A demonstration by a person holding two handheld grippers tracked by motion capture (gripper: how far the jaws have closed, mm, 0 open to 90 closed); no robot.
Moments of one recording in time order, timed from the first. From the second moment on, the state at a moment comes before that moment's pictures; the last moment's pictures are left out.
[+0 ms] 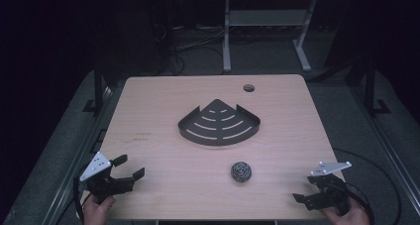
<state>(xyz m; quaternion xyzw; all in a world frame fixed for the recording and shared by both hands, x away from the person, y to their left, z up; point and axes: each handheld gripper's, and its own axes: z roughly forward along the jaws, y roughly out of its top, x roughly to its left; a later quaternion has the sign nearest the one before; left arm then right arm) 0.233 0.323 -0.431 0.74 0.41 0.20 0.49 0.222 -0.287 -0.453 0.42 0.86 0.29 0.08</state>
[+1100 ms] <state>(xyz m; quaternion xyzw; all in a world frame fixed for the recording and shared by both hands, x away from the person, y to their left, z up) 0.232 0.324 -0.431 0.74 0.42 0.21 0.48 0.244 -0.242 -0.431 0.36 0.89 0.27 0.05</state>
